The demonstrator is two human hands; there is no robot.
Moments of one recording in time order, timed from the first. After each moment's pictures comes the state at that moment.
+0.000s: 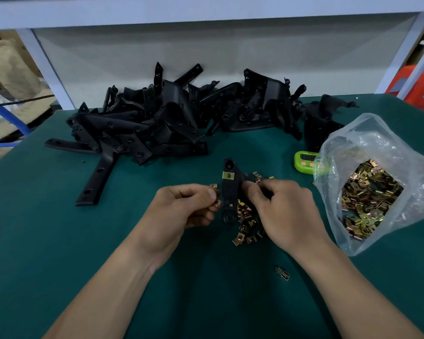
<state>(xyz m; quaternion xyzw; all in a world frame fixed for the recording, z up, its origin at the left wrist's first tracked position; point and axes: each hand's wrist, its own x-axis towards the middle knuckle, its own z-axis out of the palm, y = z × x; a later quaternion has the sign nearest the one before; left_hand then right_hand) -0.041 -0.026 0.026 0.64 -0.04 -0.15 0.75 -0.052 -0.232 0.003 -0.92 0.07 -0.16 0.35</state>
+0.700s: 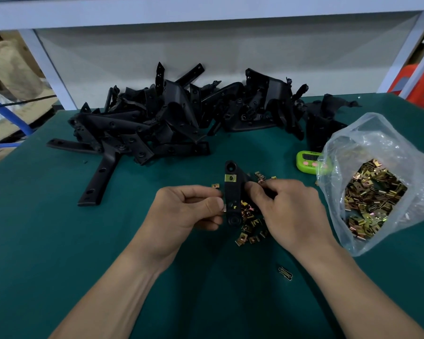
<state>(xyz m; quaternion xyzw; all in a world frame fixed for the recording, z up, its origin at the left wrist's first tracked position) -0.048 -0.026 0.029 0.64 -0.05 -0.13 0.76 -0.053 -0.232 0.003 -0.93 0.08 -0.18 0.32</state>
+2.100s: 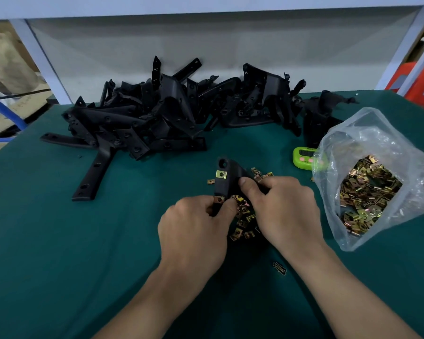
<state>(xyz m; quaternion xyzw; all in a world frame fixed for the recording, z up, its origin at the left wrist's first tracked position) -0.071 -0.067 0.008 0.89 0.00 0.12 0.43 -0.055 -0.221 0.002 -0.91 0.15 -0.19 0.33</state>
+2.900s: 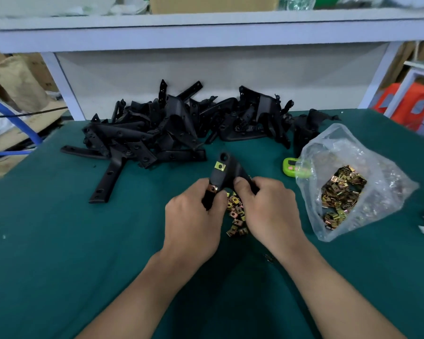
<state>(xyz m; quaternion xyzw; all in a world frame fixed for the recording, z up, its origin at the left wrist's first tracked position) -0.074 -0.059 0.017 0.88 -0.10 0.20 0.41 -0.074 -0.204 0.025 -0.89 0.10 -0.18 0.40</state>
